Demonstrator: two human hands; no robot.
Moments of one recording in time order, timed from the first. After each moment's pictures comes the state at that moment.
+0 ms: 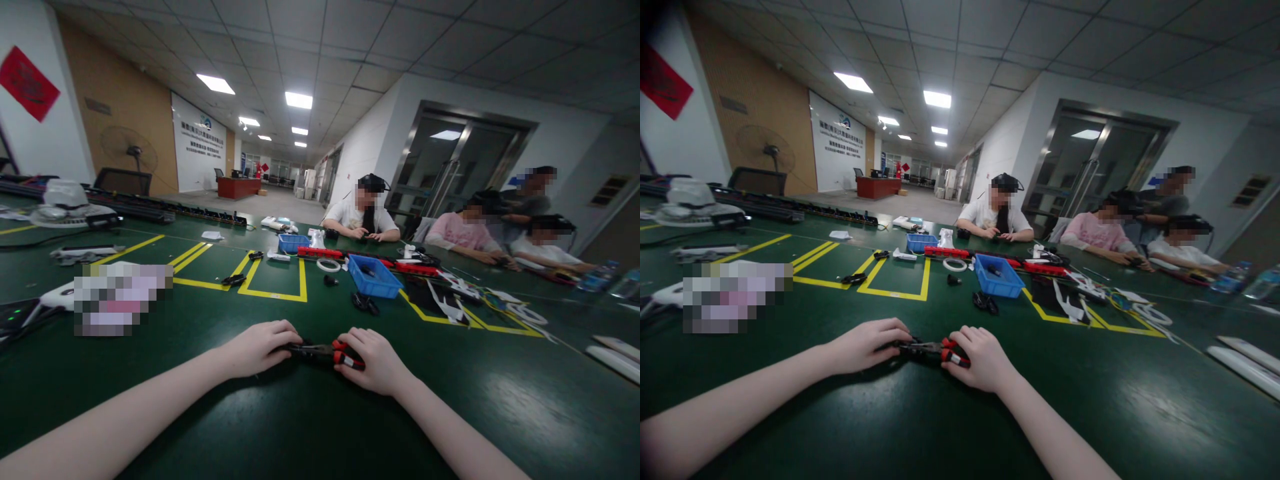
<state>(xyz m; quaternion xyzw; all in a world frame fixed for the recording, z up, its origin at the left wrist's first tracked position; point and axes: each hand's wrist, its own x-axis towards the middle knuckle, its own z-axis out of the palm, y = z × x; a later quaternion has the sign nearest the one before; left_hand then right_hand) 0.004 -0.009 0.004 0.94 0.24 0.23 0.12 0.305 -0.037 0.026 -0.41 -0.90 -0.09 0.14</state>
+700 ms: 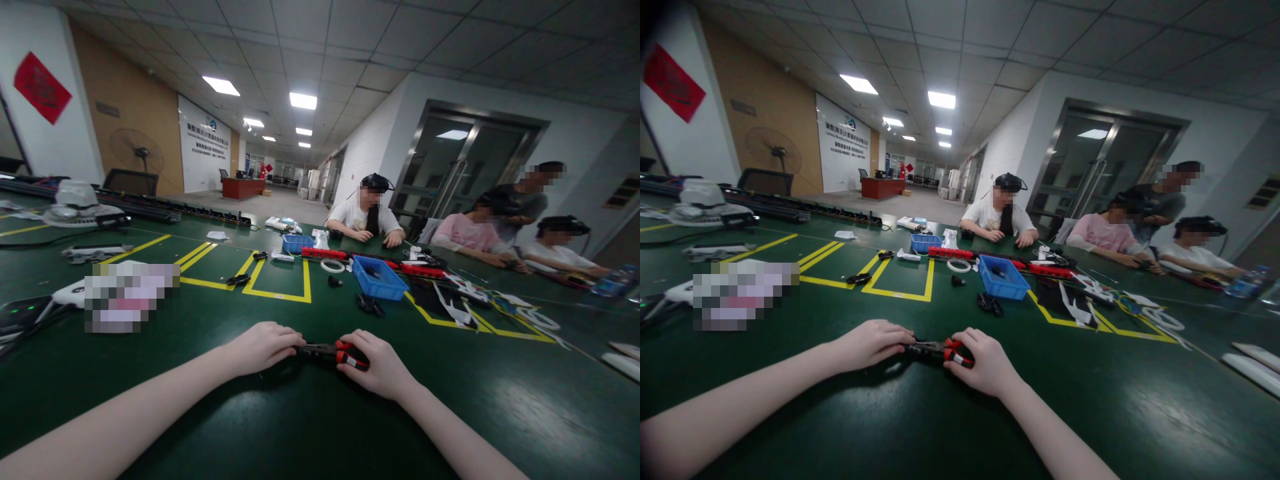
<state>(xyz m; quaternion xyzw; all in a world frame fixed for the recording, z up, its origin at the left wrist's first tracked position) 0.005 -0.006 0.004 0.95 0.25 0.20 0.06 0.302 -0.040 0.026 -0.44 -0.88 0.02 0.19</state>
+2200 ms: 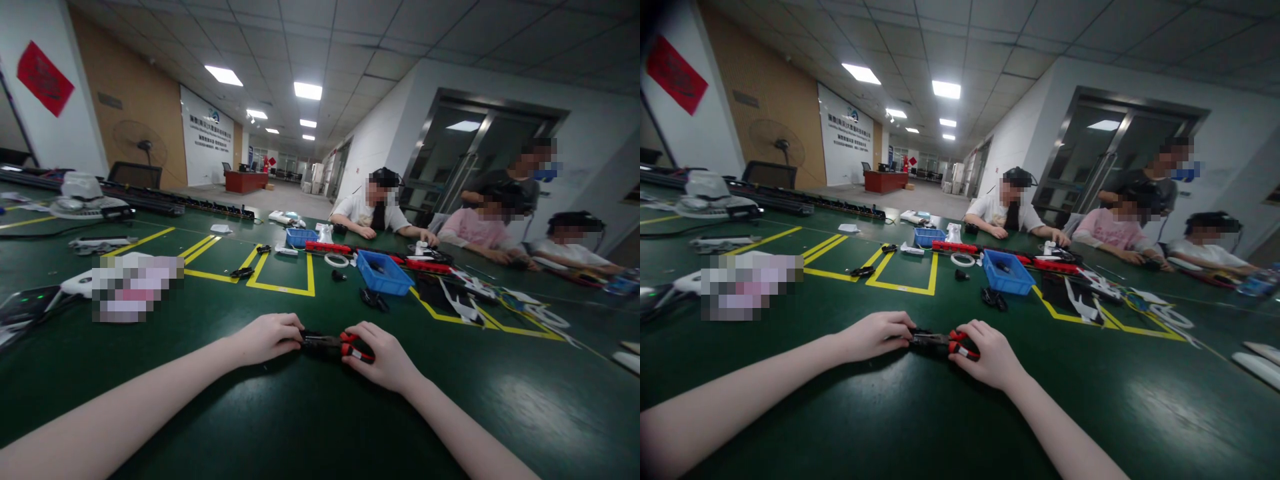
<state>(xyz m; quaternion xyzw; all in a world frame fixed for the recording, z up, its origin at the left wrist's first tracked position) 0.004 -0.005 0.003 0.93 0.27 0.22 0.11 0.304 -0.034 0.024 -0.43 -0.88 0.01 0.20</state>
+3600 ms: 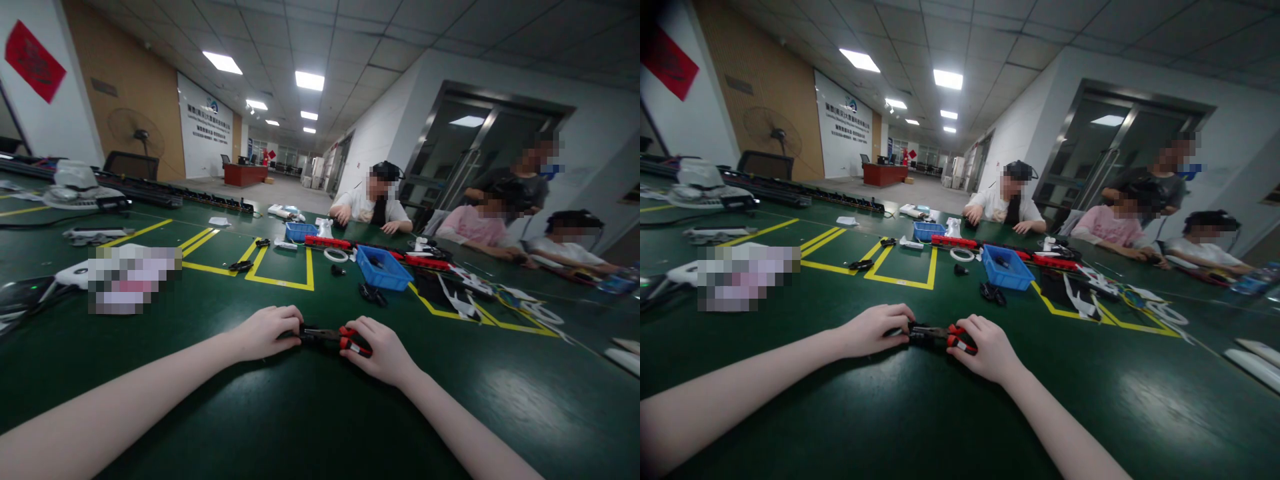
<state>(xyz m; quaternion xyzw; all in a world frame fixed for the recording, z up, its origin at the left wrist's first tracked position) 0.006 -0.009 0.004 0.93 0.28 0.23 0.09 0.303 -0.034 0.023 -0.43 -0.89 -0.01 0.19</state>
